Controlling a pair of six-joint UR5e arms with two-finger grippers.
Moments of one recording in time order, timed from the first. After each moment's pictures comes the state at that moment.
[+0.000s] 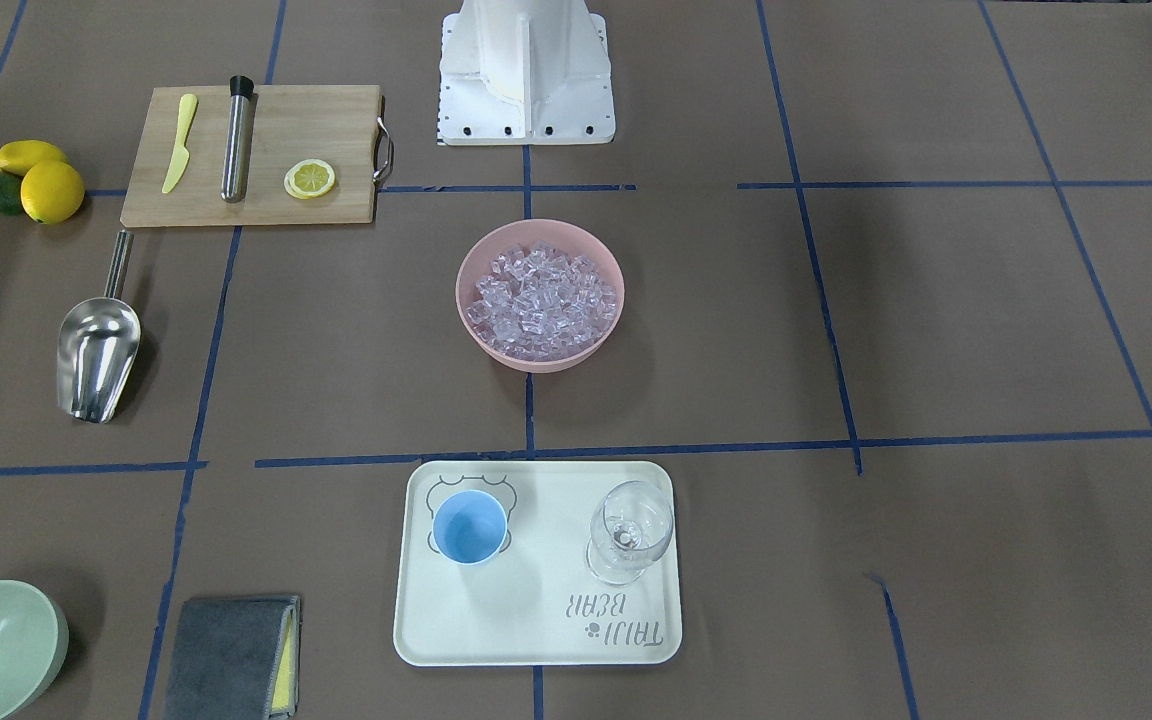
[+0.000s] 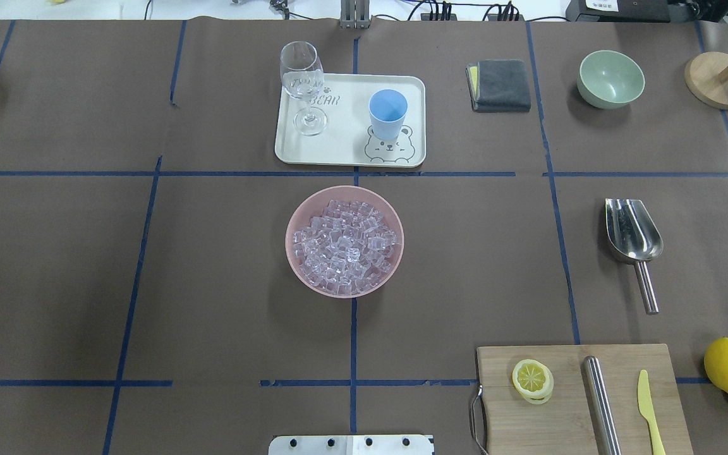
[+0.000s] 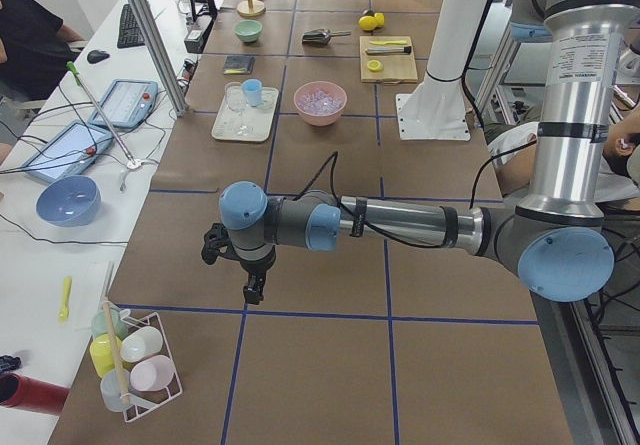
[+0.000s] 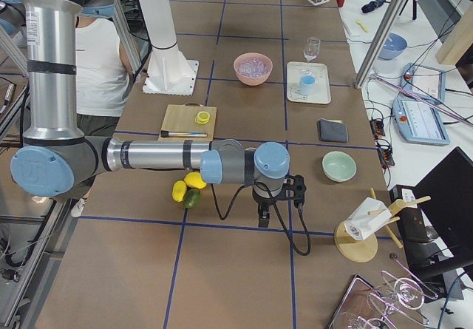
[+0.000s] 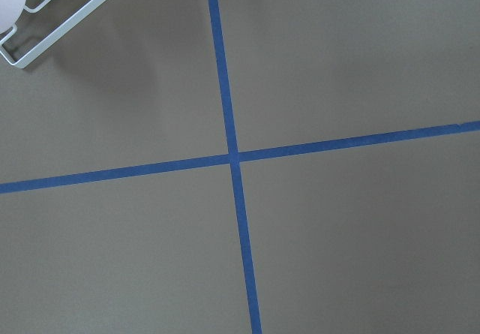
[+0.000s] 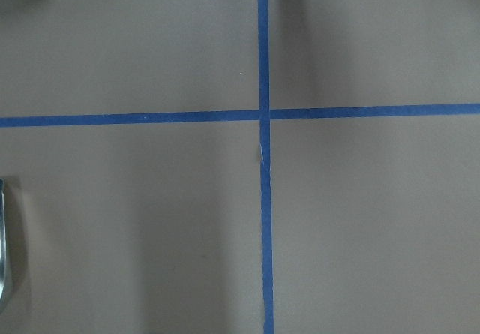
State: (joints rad) left arm -1.53 -1.62 -1.61 -1.59 -2.37 0.03; right arm 1.56 -1.62 1.66 -1.57 2.39 0.07
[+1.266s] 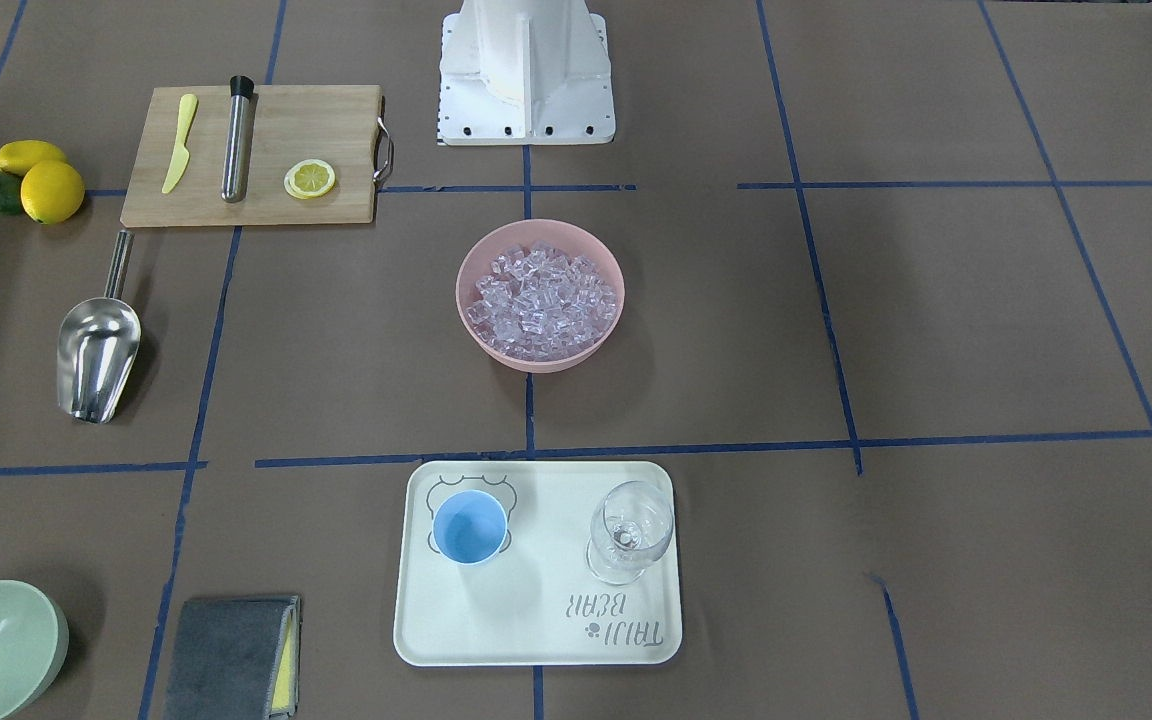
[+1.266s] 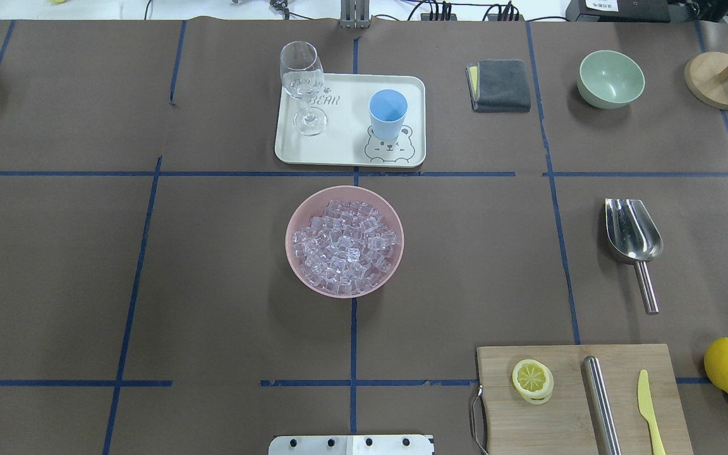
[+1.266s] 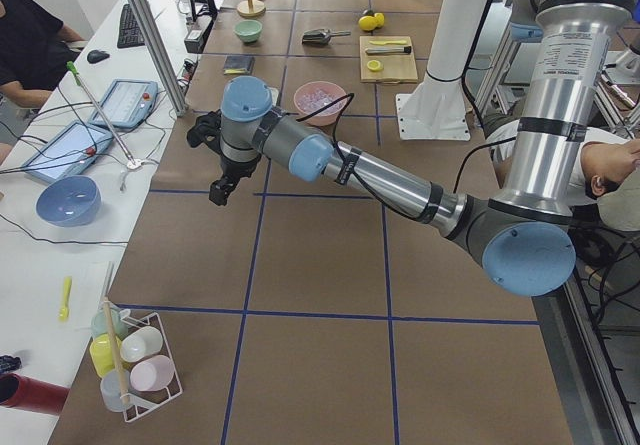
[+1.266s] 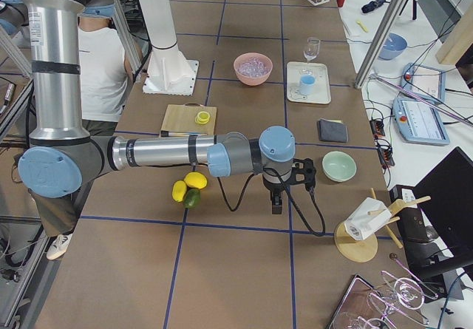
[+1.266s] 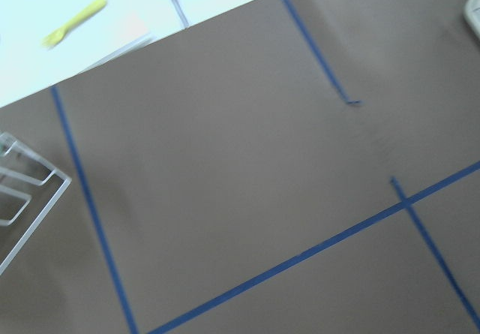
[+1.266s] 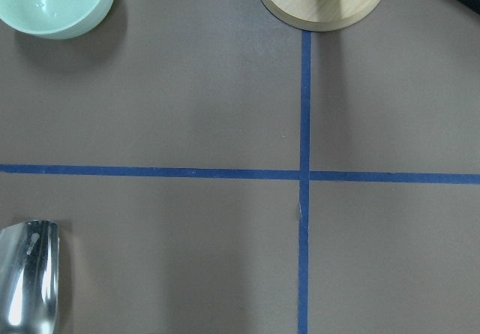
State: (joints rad) left arm -1.49 -1.73 -1.82 -1.75 -2.43 0.02; right arm 1.55 -1.58 1.68 -1.47 2.40 0.15
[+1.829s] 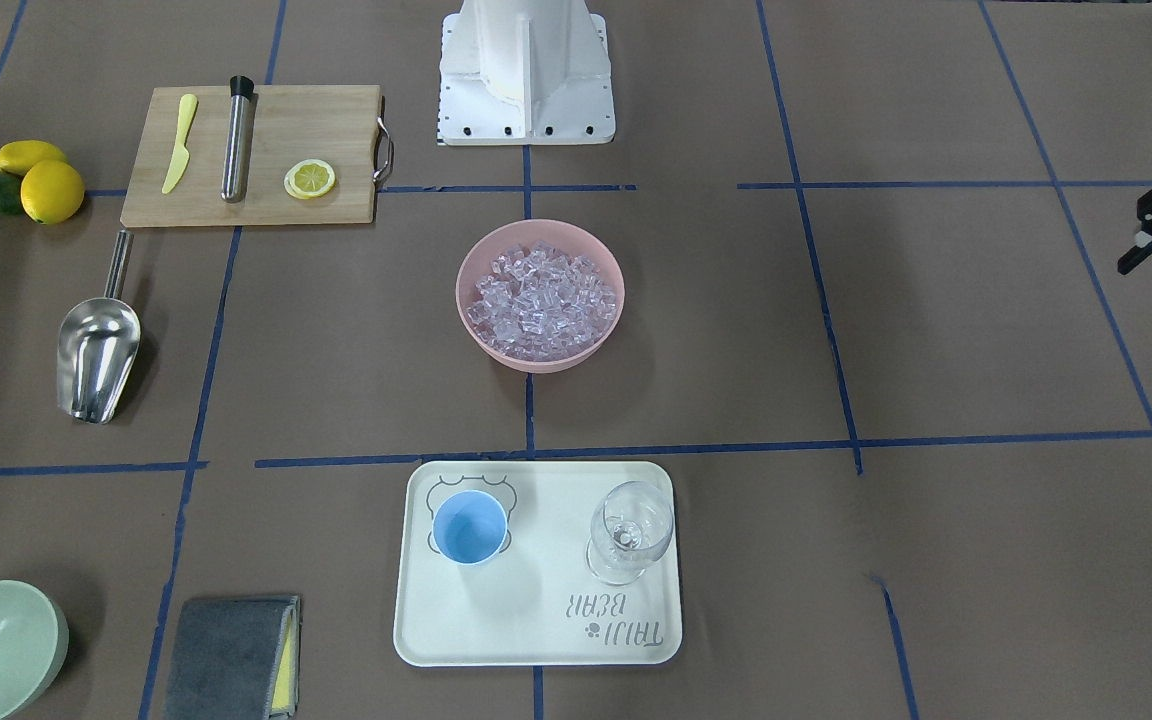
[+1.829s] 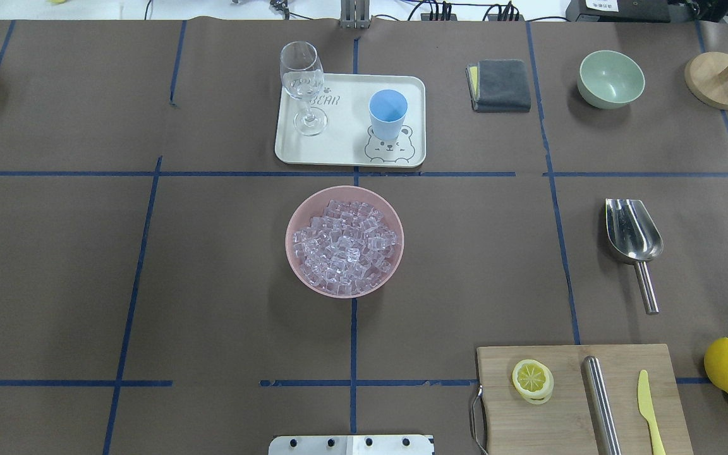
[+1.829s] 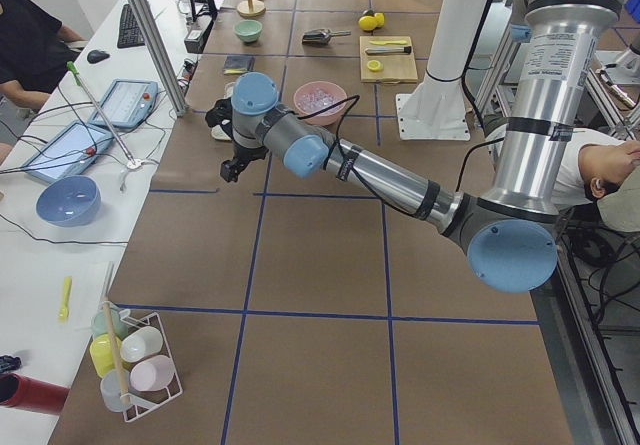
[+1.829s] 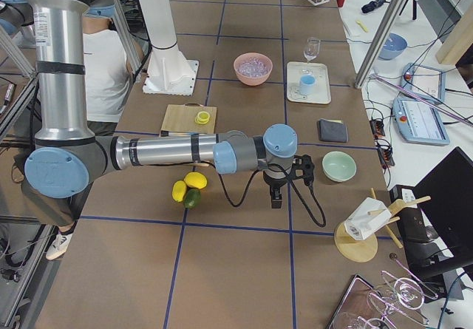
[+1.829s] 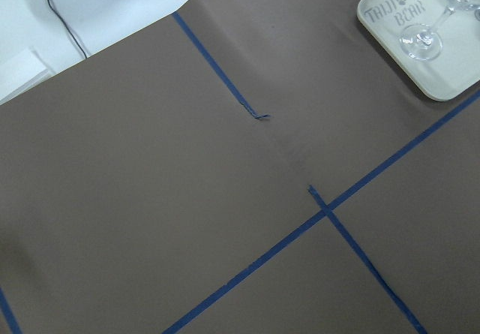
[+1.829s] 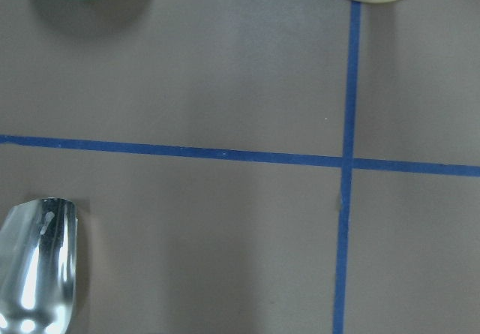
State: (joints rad) left arm -1.36 -1.74 -1.82 -1.92 -2.46 0.03; right arm 1.45 -1.58 1.69 -1.46 2.39 0.18
